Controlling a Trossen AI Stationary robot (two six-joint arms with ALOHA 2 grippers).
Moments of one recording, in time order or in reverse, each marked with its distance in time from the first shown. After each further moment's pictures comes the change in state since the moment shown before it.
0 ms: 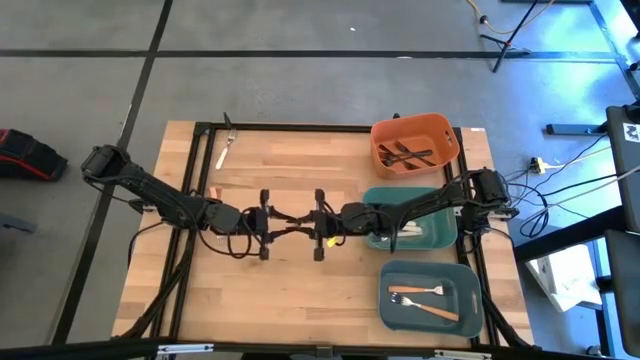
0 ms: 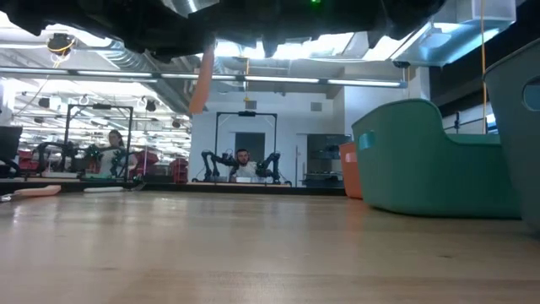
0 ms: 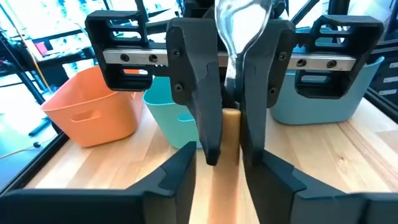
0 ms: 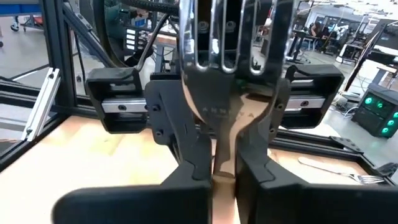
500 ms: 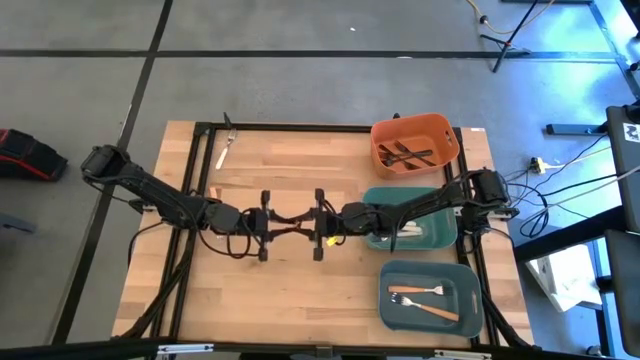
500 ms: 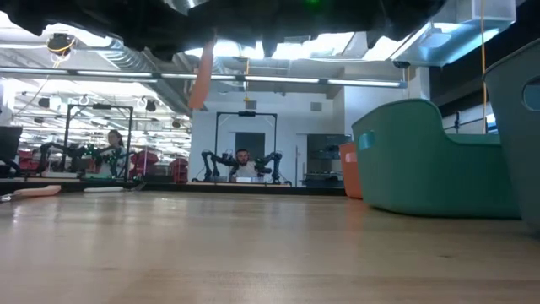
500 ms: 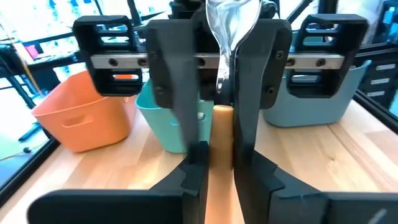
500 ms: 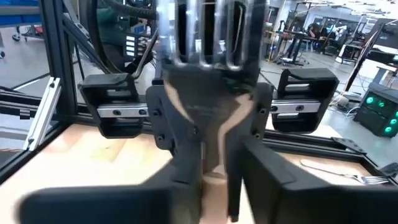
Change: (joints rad) left arm 0.001 0.000 0.000 0.003 0.034 0.003; right arm 0.000 0.003 0.000 0.035 0.001 0.022
